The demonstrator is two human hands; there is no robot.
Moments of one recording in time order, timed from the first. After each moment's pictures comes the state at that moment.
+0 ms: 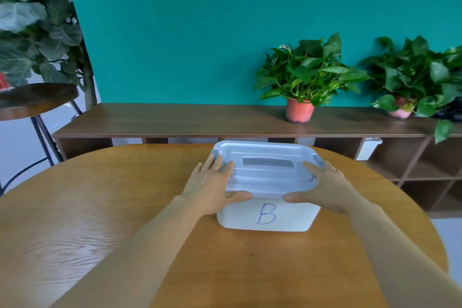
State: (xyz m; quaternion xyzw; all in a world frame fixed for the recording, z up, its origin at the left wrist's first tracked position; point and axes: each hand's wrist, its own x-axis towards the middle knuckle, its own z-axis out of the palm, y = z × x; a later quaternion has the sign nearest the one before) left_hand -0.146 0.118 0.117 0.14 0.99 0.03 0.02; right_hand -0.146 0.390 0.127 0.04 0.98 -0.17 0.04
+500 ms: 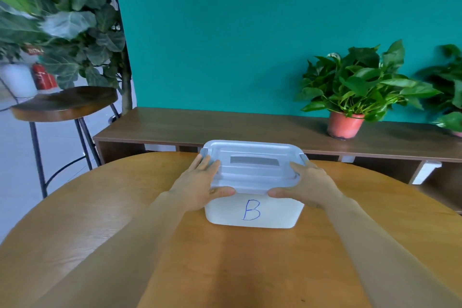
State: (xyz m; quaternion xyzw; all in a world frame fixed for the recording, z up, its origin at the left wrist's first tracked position) left_hand -0.200 -0.005 0.113 0.06 0.99 0.10 0.02; right_hand -0.239 0.266 0.126 -0.05 0.99 -0.15 0.03
